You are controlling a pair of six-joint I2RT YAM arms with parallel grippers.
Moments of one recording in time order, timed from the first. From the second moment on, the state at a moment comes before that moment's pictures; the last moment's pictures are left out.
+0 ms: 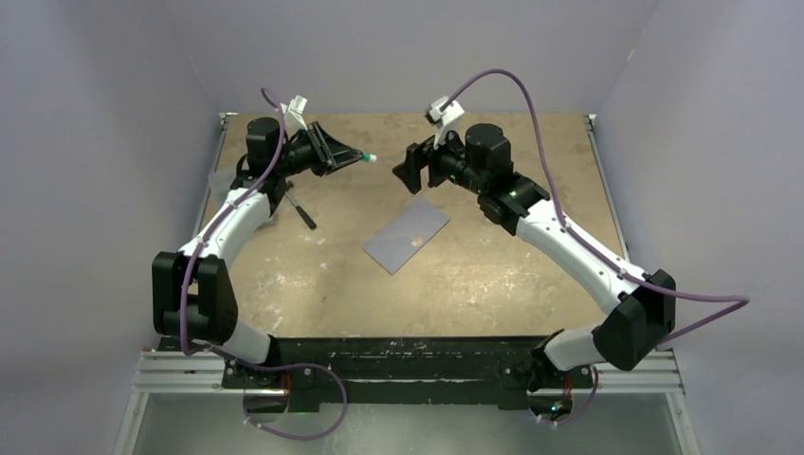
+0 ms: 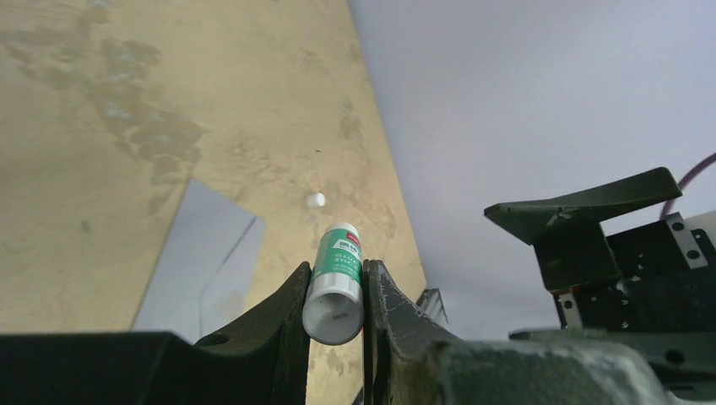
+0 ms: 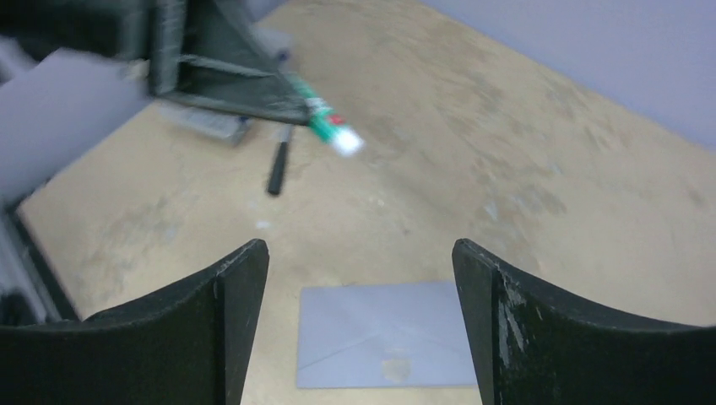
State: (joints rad) left arm -0.13 1.52 1.15 0.15 0.79 -0.88; right arm 0.62 1.42 1.31 -0.07 -0.27 0.02
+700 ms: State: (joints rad) left arm -0.12 1.51 1.06 0.14 0.67 -0.80; right arm 0.31 1.70 1.14 -0.40 0.30 0.45
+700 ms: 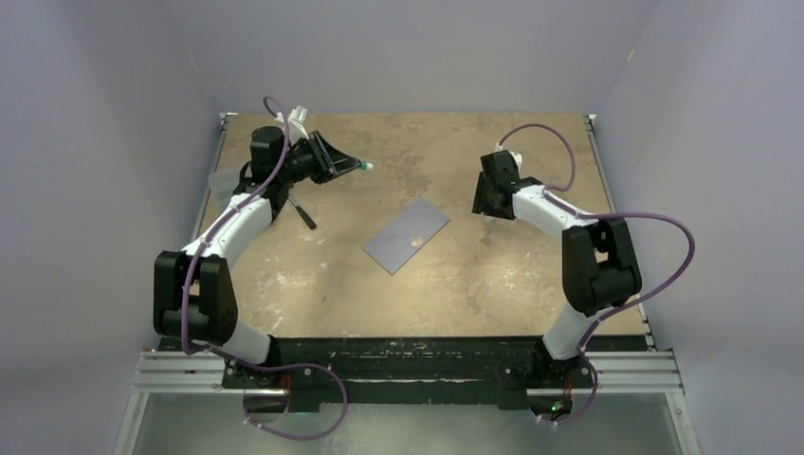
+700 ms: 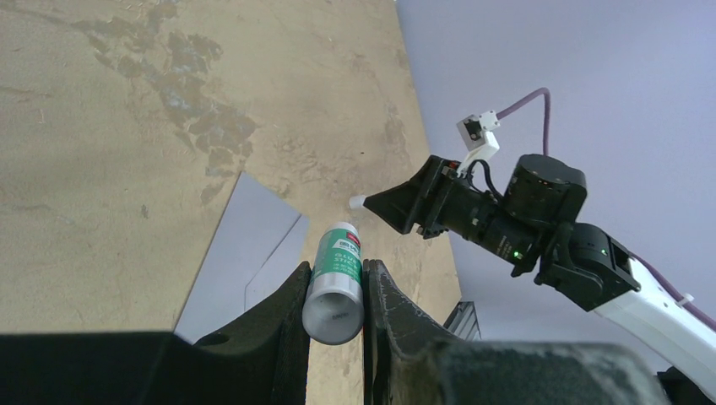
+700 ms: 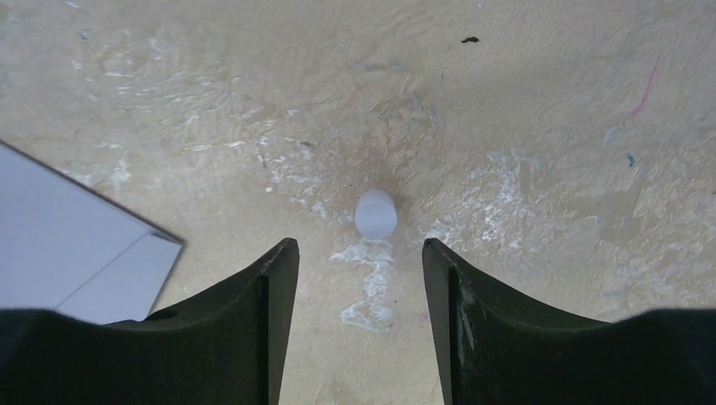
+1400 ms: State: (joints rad) left arm -0.12 1.56 1.07 0.13 0.68 -0.80; right arm 0.26 1.83 1.13 -0.31 0.27 0.44
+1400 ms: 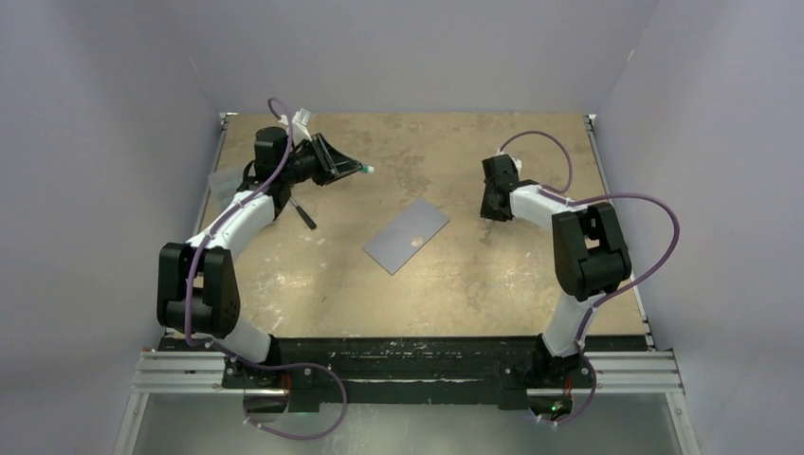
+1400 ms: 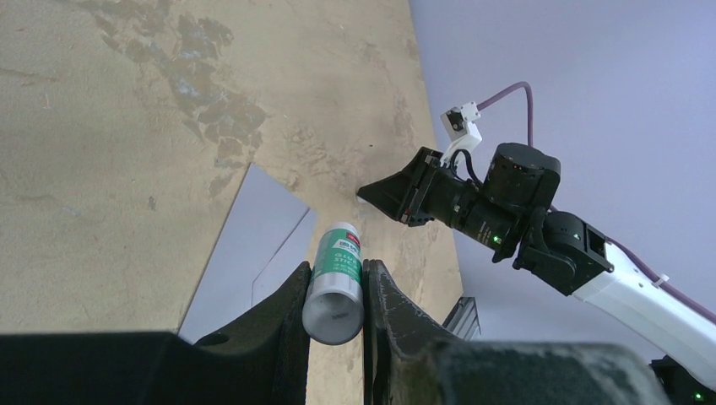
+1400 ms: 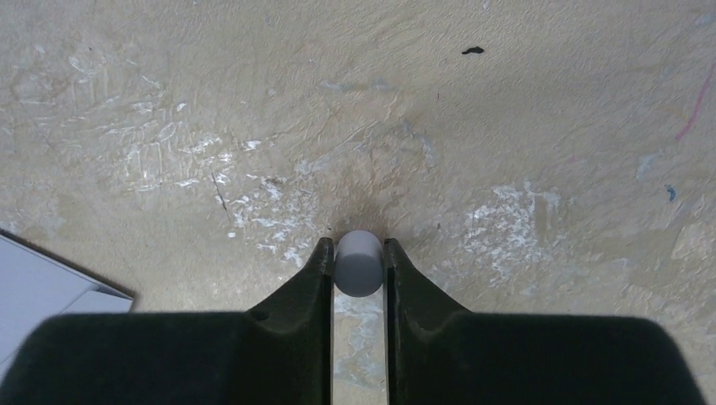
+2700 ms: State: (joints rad) left arm -0.14 1.60 1.31 0.41 0.86 -1.17; right arm 0.40 1.57 1.34 0.34 -0.69 0.89
